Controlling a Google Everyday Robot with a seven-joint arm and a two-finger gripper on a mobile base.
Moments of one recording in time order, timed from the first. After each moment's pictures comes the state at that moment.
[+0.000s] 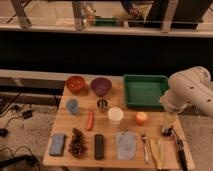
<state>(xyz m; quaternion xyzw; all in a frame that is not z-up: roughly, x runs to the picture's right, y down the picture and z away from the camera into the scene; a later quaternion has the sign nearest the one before) 0.294 0.114 0.680 -0.28 0.02 0.03 0.96</state>
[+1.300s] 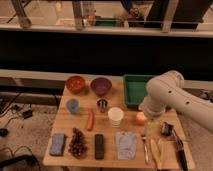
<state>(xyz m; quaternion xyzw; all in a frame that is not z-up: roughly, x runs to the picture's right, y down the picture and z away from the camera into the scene) 0.189 0.148 0.675 -0.32 -0.05 -0.03 0.94</state>
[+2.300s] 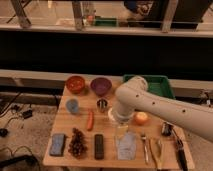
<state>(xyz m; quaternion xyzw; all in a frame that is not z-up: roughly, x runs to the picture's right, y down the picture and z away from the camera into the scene) 0.044 0.171 0.698 -0.34 -0.12 -0.06 0.93</state>
